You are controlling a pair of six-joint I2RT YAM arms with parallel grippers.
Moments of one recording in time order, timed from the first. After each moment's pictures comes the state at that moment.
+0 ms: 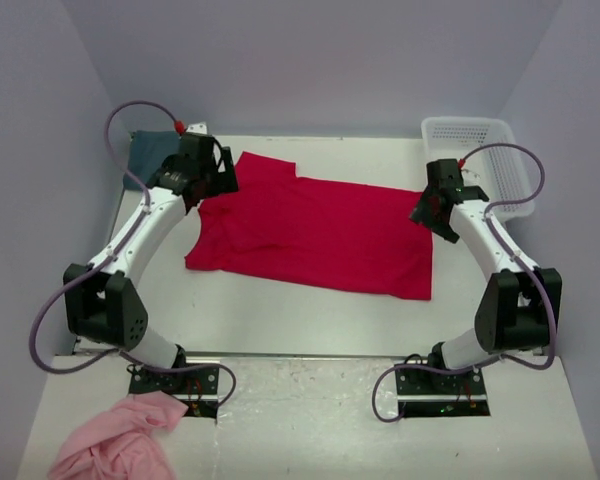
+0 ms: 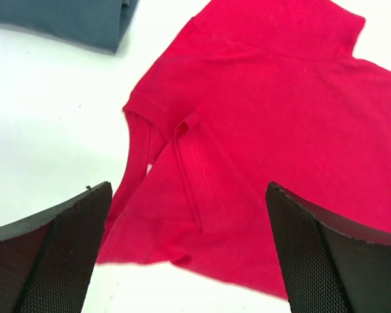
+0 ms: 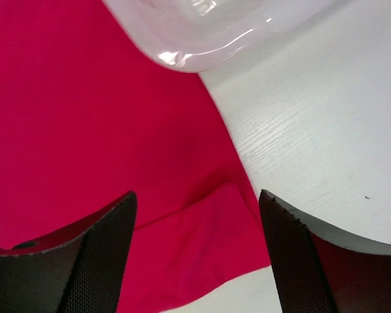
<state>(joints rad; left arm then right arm) -0.25 1.59 1.40 -0.59 -0.26 -0.37 0.07 1.54 1.18 -0.76 0.37 0.64</state>
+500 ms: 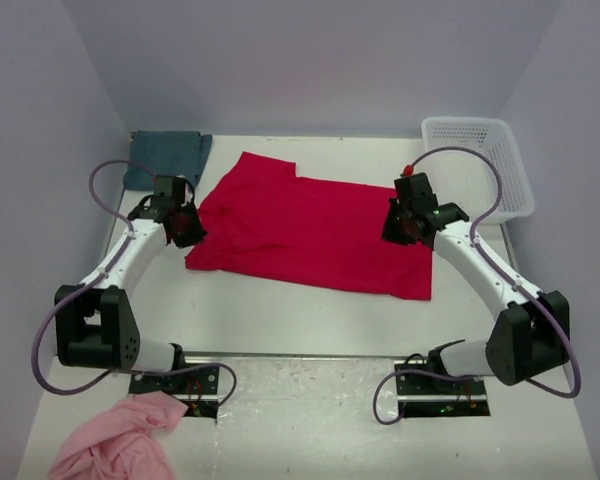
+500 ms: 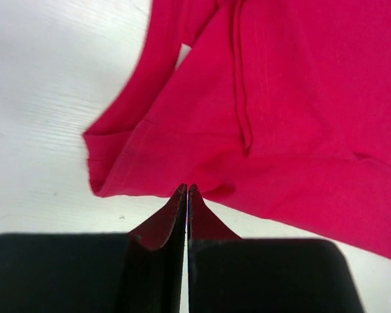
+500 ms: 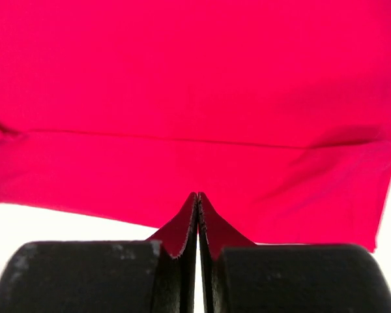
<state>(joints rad) -0.07 1.38 1.00 -0.61 -0.02 -0.45 0.33 1.34 1.08 -0.68 0.09 0.54</state>
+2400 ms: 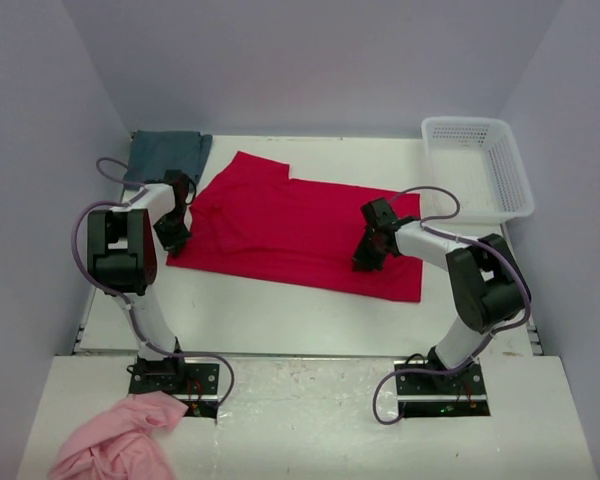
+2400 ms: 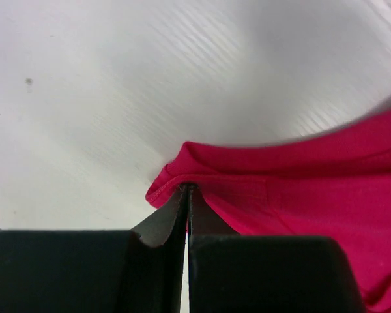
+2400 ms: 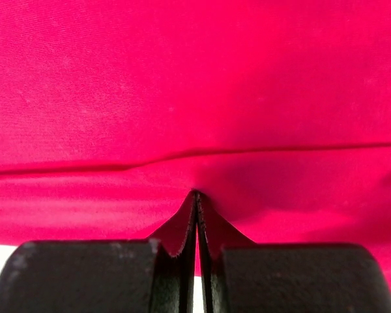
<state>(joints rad) 0.02 1.91 1.27 -0.86 -0.39 -0.55 0.42 1.71 0.96 -0.48 -0.02 0.89</state>
